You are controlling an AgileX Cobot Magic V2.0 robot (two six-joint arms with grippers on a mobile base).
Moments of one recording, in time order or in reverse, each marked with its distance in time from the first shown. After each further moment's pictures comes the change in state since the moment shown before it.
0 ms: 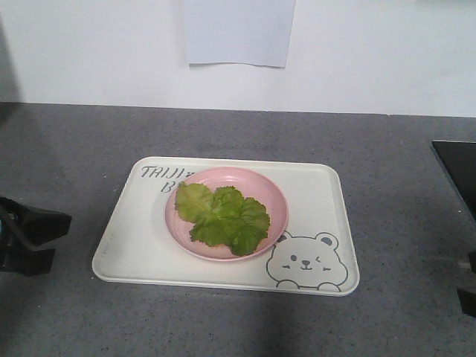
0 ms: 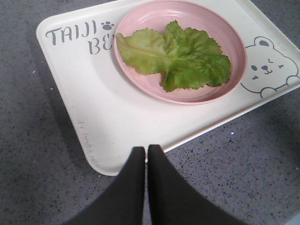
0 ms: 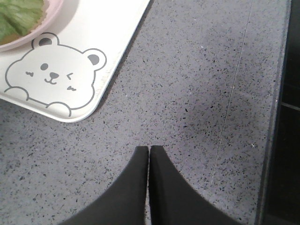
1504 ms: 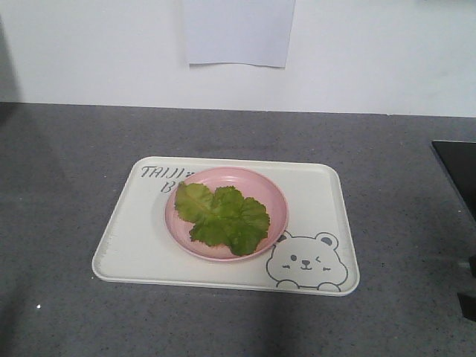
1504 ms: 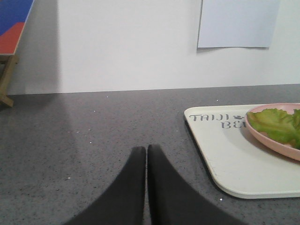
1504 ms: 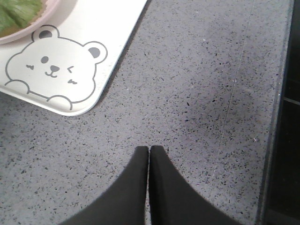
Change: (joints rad) left arm 0.082 -0.985 0.849 0.515 -0.705 -0.517; right arm 0.000 0.000 0.000 -0.001 0.018 0.000
